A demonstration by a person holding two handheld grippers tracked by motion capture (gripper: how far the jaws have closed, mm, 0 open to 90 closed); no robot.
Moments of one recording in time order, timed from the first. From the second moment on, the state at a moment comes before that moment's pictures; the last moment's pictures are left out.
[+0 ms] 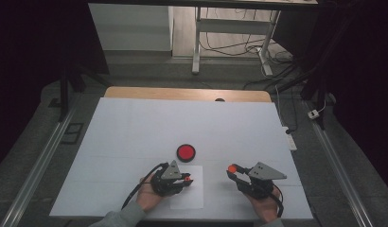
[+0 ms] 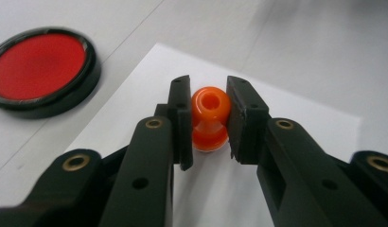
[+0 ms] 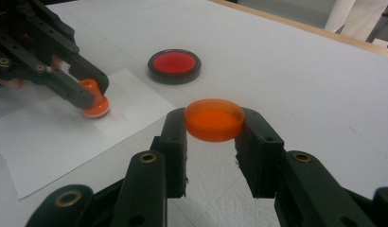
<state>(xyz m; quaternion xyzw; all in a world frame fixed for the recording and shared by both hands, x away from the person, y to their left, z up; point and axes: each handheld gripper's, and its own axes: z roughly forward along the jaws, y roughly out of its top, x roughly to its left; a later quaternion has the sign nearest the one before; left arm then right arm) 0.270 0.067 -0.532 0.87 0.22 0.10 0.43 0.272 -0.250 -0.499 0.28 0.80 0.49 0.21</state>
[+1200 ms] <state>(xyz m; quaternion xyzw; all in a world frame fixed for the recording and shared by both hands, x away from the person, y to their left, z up) 0.277 0.104 -0.495 0.82 0.26 0.07 0.51 0.273 -0.250 -0.499 0.28 0.80 0.49 0.21</state>
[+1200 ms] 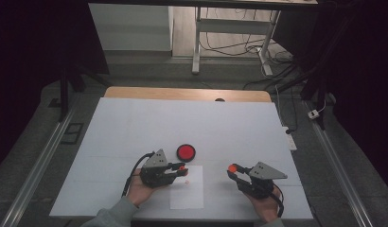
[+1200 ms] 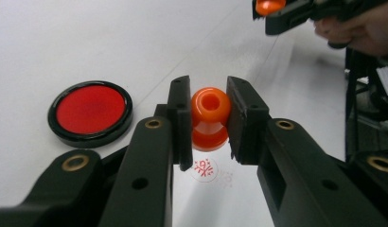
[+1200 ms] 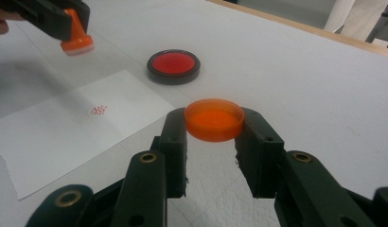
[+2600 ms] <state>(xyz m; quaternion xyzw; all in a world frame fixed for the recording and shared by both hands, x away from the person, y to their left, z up) 0.279 0.129 -0.469 0.80 0.27 0.06 0.54 0.273 -0.247 -0.499 0.28 0.80 0.49 0.20</state>
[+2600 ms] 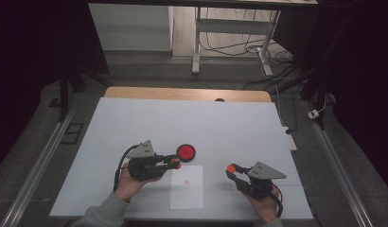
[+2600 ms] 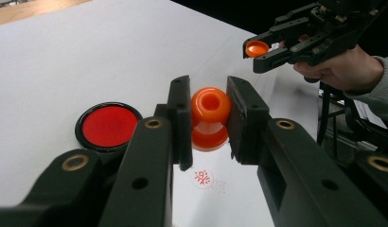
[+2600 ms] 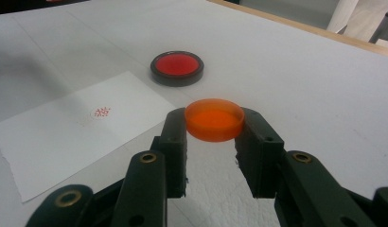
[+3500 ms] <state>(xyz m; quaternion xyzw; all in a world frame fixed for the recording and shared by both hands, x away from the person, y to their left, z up) 0.280 0.125 -0.474 0.81 0.26 0.06 0.53 0.271 -0.201 -0.507 0.24 0.82 0.50 0.17</state>
